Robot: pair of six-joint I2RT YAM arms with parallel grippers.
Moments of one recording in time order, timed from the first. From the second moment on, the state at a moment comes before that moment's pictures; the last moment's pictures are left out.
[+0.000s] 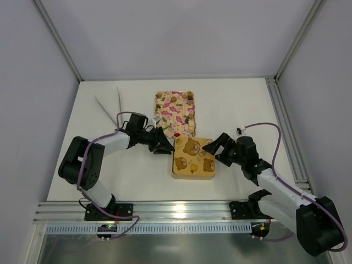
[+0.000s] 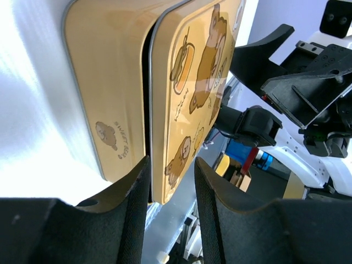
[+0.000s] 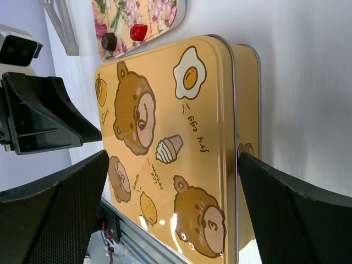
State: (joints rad) left arm -0.39 1.65 0.82 -0.05 0.89 -0.78; right arm 0.37 0.94 0.30 0.10 -0.25 0.97
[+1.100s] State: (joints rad) left arm -0.52 1.60 0.87 -0.25 0.69 -0.71; right arm 0.53 1.13 0.58 -0.24 -0.03 0.80
